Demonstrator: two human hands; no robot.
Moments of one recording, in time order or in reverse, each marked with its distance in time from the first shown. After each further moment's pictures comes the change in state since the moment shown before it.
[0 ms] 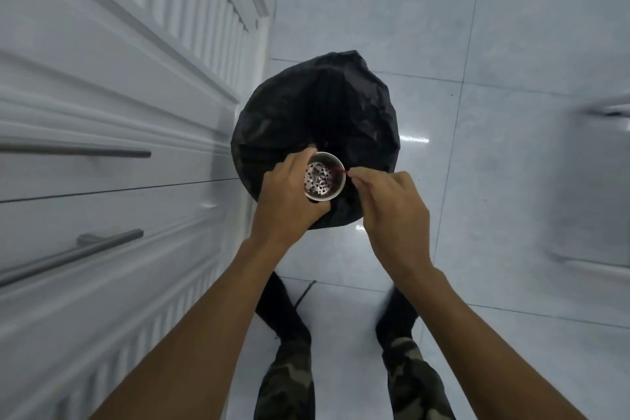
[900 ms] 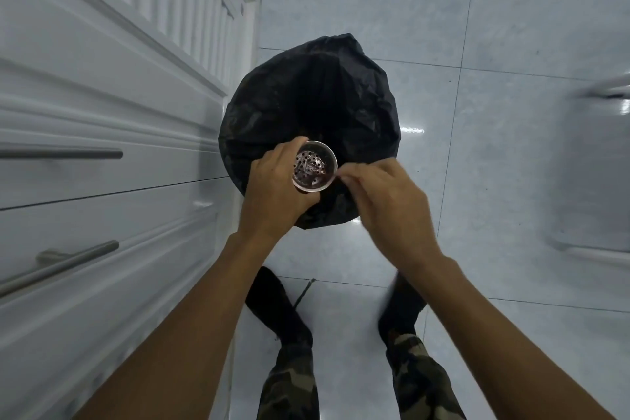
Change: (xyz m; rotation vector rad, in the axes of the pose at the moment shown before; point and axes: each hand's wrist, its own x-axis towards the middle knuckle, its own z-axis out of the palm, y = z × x) left_hand 0.011 -0.032 0.013 0.006 0.025 0.054; right_hand 0.009 0.002 0.008 -0.008 -0.076 -0.124
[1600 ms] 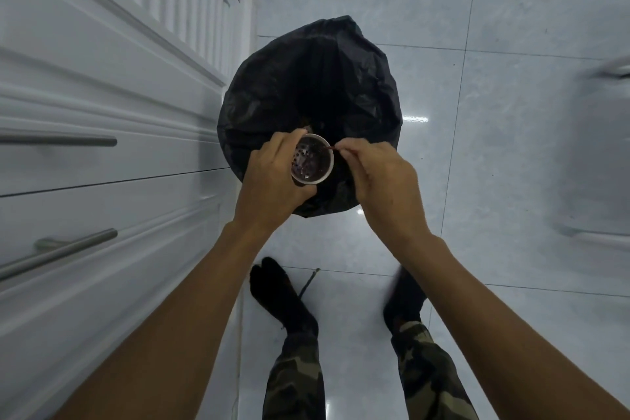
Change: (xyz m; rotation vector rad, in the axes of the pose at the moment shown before) left_hand -0.004 -0.007 -0.003 0.084 -0.028 0.077; right_hand 0.012 -0.009 0.005 0.095 -0.049 0.181
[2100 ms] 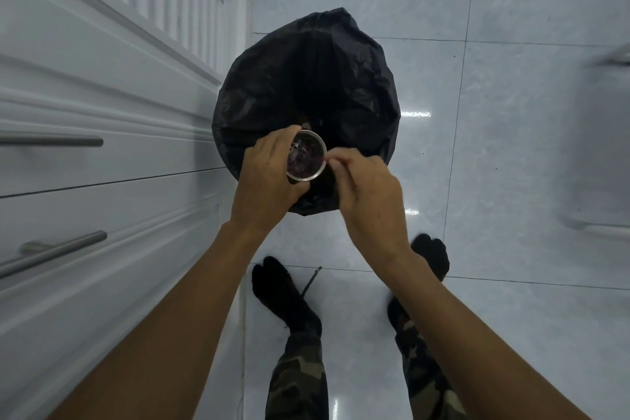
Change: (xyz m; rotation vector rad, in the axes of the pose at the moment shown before) left_hand -0.002 -0.005 0.003 0.049 0.030 0.023; right_hand -0.022 -0.012 0.021 0.122 0.043 0.148
